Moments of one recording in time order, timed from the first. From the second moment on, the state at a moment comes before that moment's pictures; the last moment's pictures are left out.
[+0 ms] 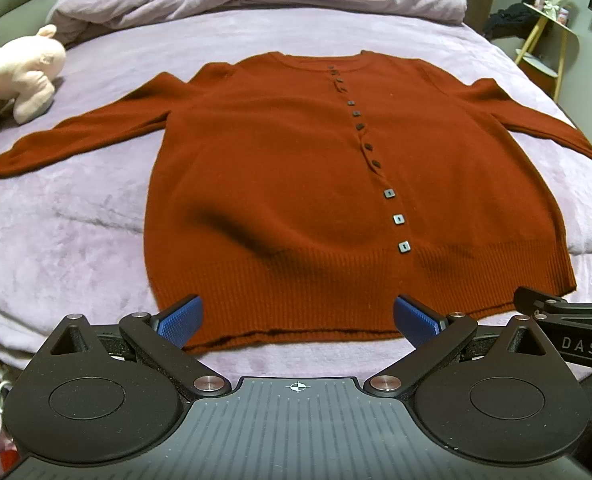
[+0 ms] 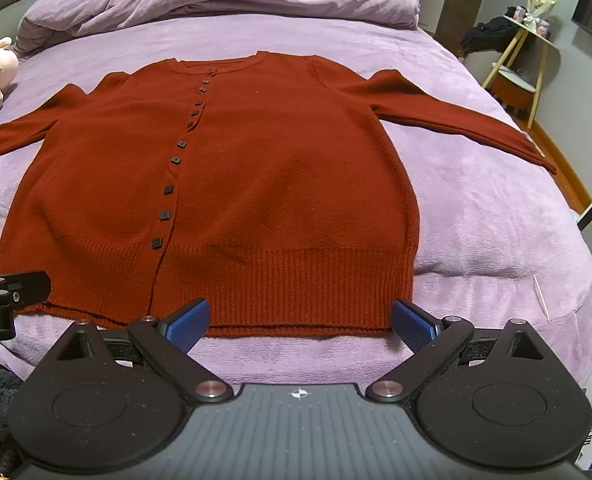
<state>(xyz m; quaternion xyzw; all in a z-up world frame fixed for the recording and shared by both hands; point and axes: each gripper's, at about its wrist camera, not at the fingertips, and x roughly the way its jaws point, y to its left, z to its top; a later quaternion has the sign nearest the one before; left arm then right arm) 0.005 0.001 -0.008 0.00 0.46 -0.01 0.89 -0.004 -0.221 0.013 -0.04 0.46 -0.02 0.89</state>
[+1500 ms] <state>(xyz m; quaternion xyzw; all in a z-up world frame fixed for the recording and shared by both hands) 0.017 -0.002 -0.020 0.00 0.48 -0.02 0.88 0.005 -0.229 0.008 -0.01 0.45 0.00 0.89</state>
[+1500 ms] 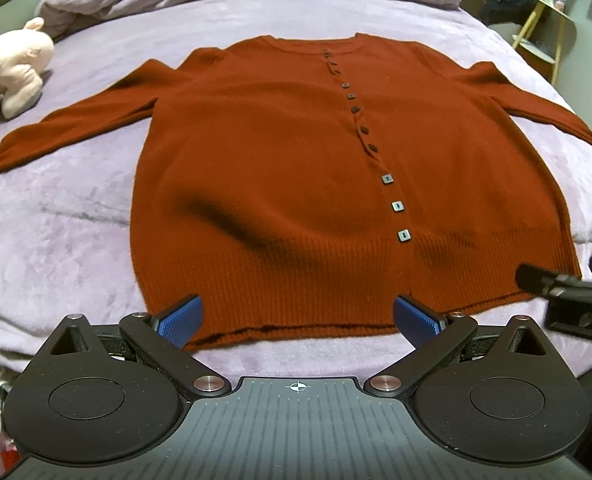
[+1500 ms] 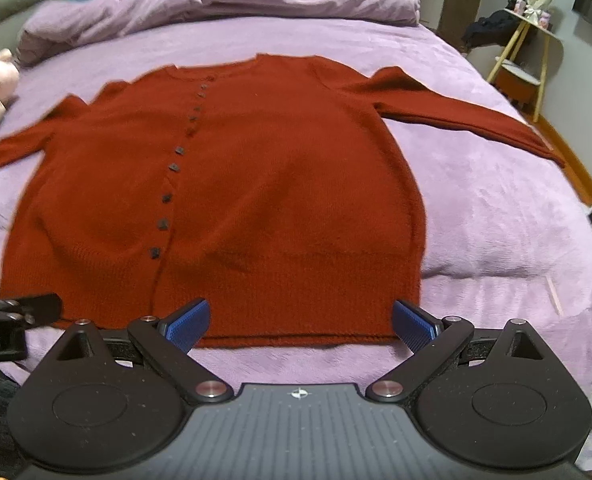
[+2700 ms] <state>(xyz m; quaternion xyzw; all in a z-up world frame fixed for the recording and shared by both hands) 0.227 -0.032 -0.060 -0.10 0.46 -0.06 0.88 0.233 -0.637 -0.082 0.50 0.22 -0.26 0.80</state>
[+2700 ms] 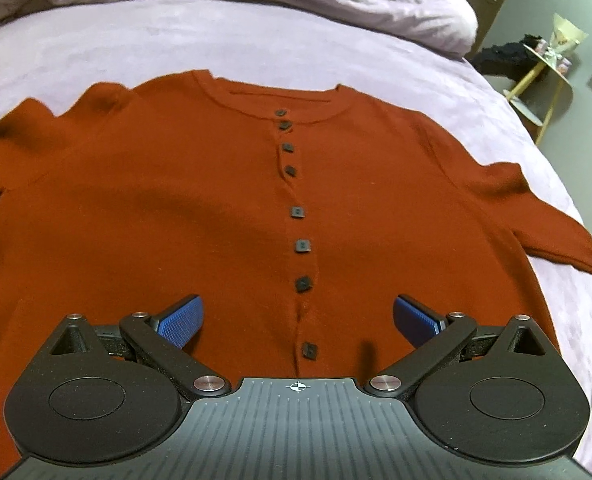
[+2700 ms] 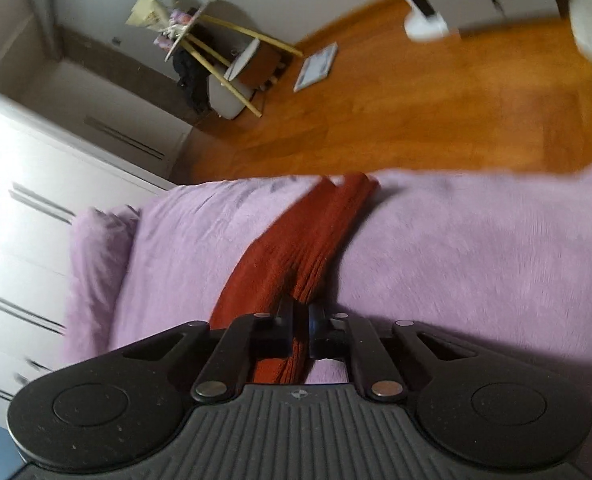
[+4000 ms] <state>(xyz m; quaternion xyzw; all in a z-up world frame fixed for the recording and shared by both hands) 0.287 0.004 -0.034 -0.17 0.43 -0.11 0.88 0.201 -0.313 -0.073 0.23 0.38 0.10 0.89</state>
